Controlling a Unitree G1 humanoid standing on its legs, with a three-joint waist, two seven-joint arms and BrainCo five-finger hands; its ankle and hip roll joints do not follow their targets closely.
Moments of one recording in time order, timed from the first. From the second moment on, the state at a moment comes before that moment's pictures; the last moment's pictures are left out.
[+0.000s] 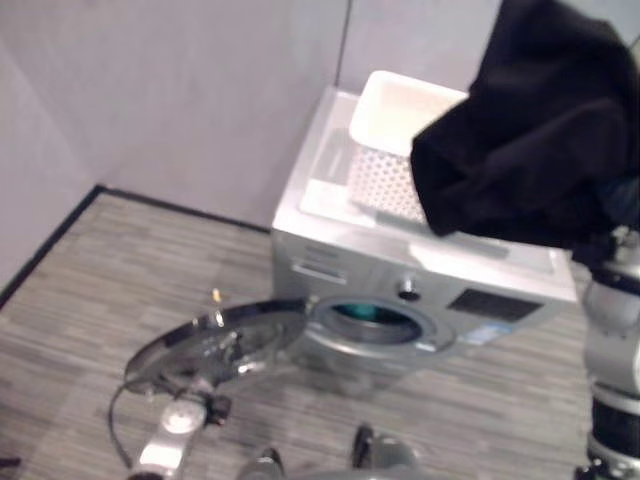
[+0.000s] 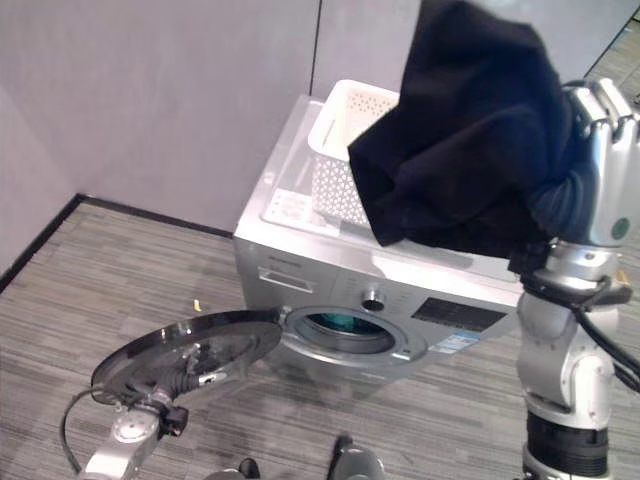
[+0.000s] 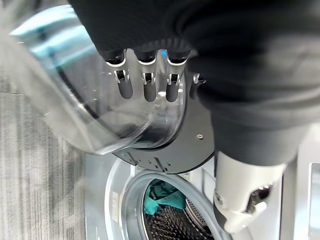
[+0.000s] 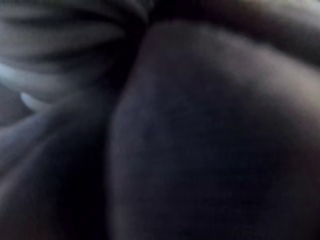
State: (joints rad) left arm 0.17 0.39 -0.19 0.42 -0.20 -0.08 -0.04; right arm -0.14 -0.52 -0.34 -0.54 -0.71 -0.06 -0.32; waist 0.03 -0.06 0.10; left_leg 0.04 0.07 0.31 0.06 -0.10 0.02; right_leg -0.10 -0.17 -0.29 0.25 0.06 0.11
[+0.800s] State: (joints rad) left arm 0.21 0.33 -0.15 0.39 -0.21 -0.08 0.01; right arm 0.15 -0.34 -0.30 -0.46 -0.52 -0.06 -0.32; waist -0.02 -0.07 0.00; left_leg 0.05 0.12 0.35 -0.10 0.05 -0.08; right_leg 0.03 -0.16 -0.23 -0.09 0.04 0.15
